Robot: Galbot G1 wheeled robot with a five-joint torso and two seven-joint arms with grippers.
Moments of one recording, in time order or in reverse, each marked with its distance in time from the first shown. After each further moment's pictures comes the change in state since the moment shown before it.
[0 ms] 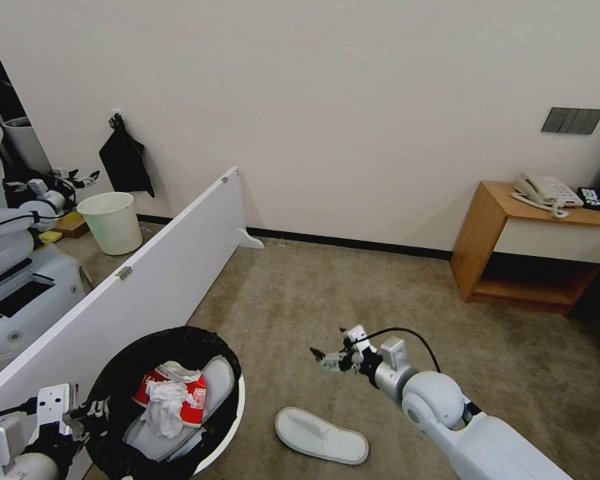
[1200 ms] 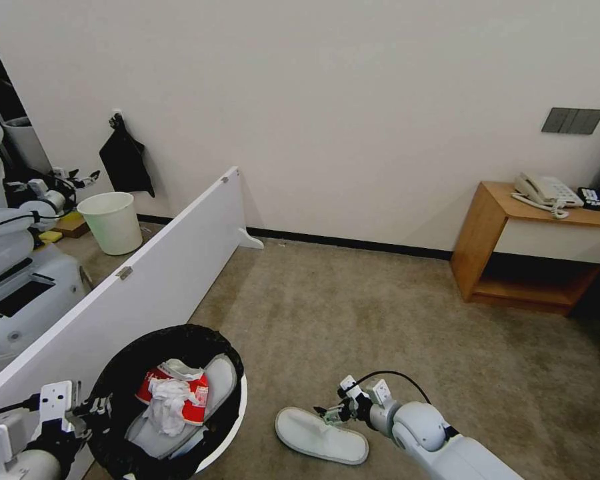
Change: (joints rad) left arm -0.004 0.008 0.008 0.001 -0.004 0.000 0.000; right arm 0.019 0.115 -0.065 -0.351 -0.155 0.051 -0.146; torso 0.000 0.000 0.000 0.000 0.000
